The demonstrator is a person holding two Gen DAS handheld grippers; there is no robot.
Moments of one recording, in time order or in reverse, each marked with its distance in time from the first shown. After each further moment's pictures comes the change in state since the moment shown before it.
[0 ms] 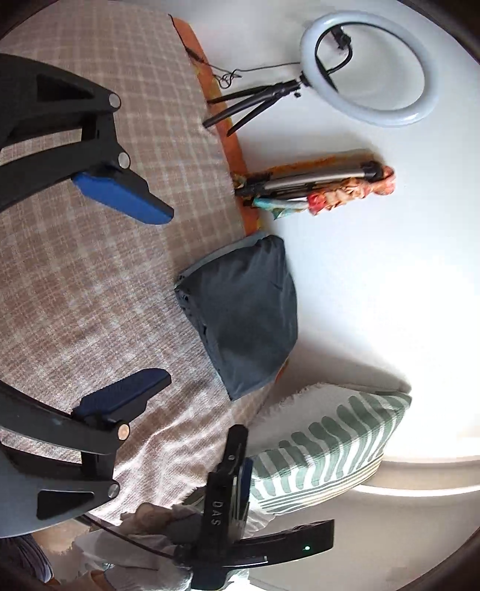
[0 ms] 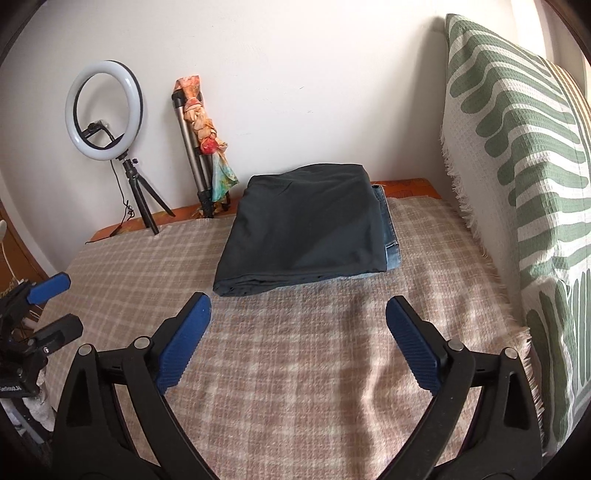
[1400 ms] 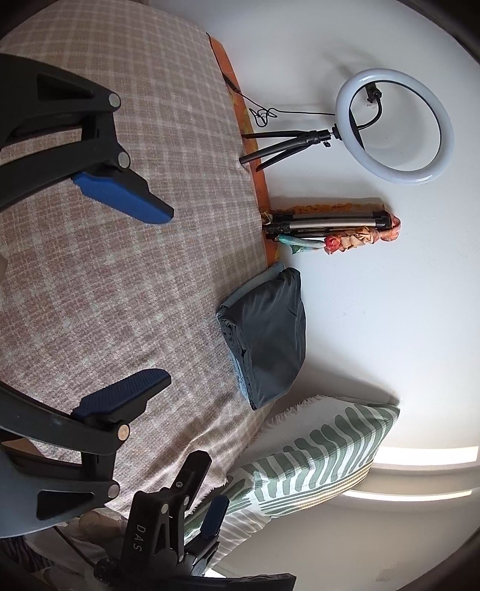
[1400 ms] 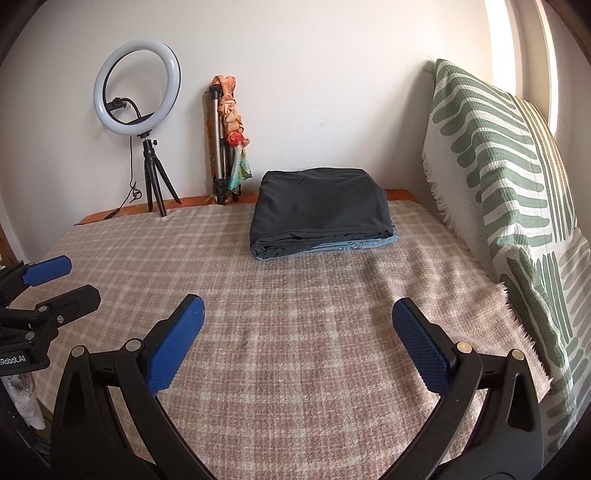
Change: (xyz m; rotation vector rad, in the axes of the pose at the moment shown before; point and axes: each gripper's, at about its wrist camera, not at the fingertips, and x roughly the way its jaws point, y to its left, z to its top) left arm -0.051 0.030 -0.074 -0.053 -0.026 0.039; right arm -0.046 0.089 -0.083 -0.071 -0.124 -0.150
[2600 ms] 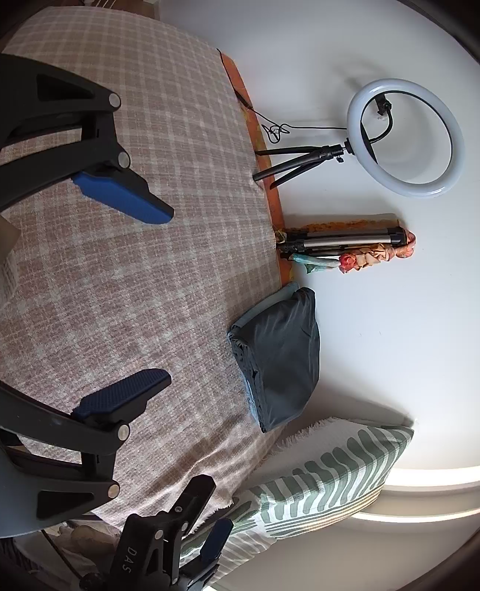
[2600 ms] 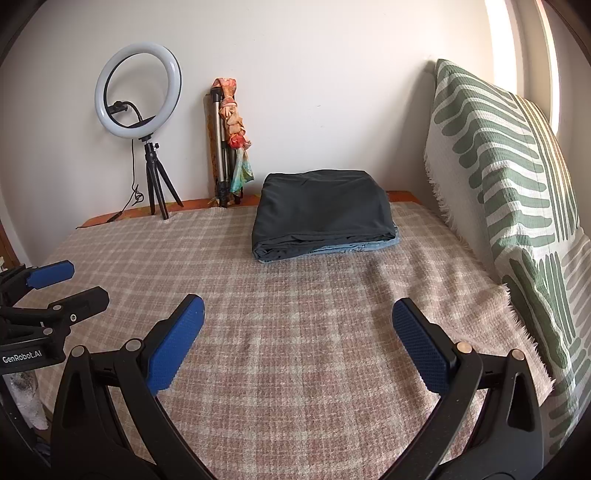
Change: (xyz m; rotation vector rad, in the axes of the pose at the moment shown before) left arm 0.010 0.002 0.006 -0.016 0.063 0.082; right arm -0.002 0.001 0.000 0.019 -0.007 0.004
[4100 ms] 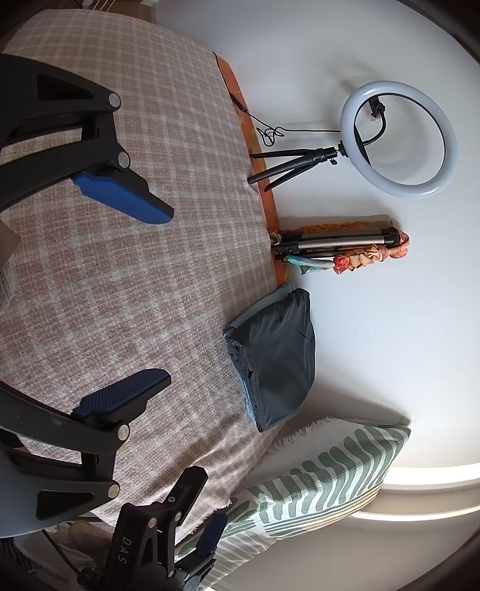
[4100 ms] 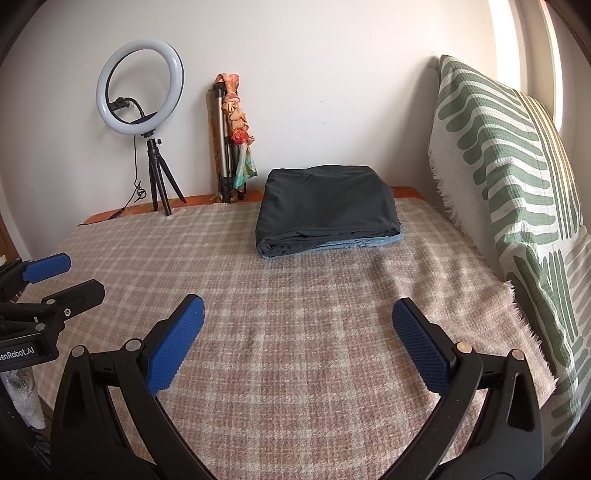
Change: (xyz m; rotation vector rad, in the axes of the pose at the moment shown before) left arm -0.004 -0.005 0.003 0.003 -0.015 0.019; right arm 0.002 0.002 -0.002 0.001 0.006 0.006
